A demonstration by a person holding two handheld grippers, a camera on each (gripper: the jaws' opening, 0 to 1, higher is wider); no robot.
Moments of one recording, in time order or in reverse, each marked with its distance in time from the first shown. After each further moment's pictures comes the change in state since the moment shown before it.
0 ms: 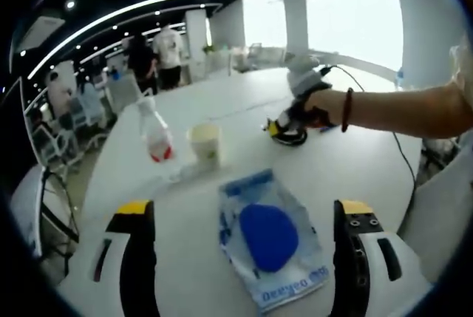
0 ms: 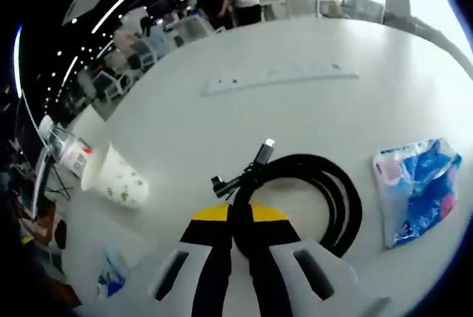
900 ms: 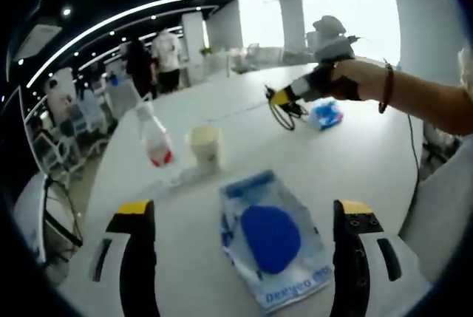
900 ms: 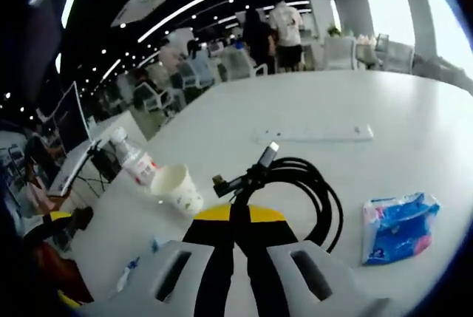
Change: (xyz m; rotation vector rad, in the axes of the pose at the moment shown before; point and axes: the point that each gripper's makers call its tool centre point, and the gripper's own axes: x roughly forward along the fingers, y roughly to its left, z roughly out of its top) left arm 0.001 0.000 0.002 0.032 -0.008 0.007; right arm -0.077 0.044 0.047 -0.196 -0.193 0.174
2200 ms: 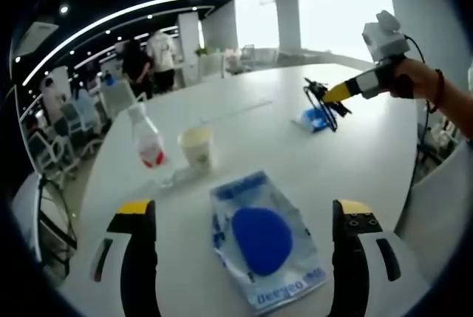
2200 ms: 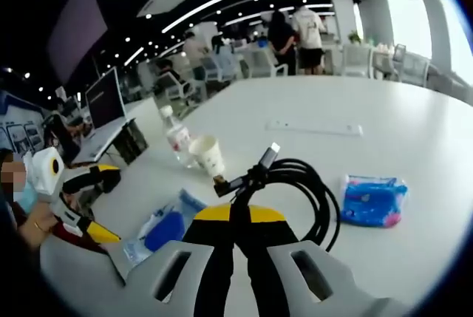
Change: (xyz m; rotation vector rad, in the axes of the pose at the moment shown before) left arm 0.001 -0.008 0.002 -0.005 -0.007 -0.037; right arm -0.109 0.007 -0.041 -0.067 0.023 0.091
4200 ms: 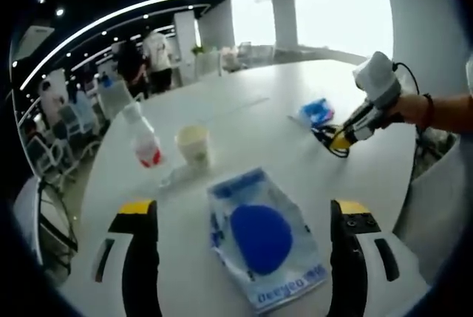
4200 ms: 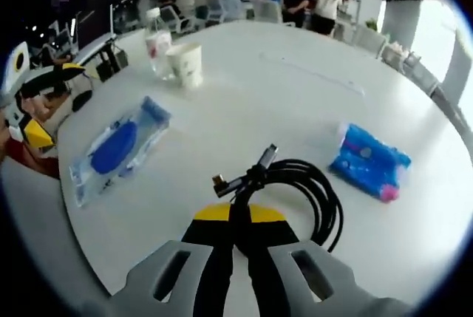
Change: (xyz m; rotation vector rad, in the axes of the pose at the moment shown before) left arm 0.002 -0.004 -0.002 0.022 0.014 -0.011; right arm 0.038 -0.047 -0.104 -0.221 0.324 -0.093
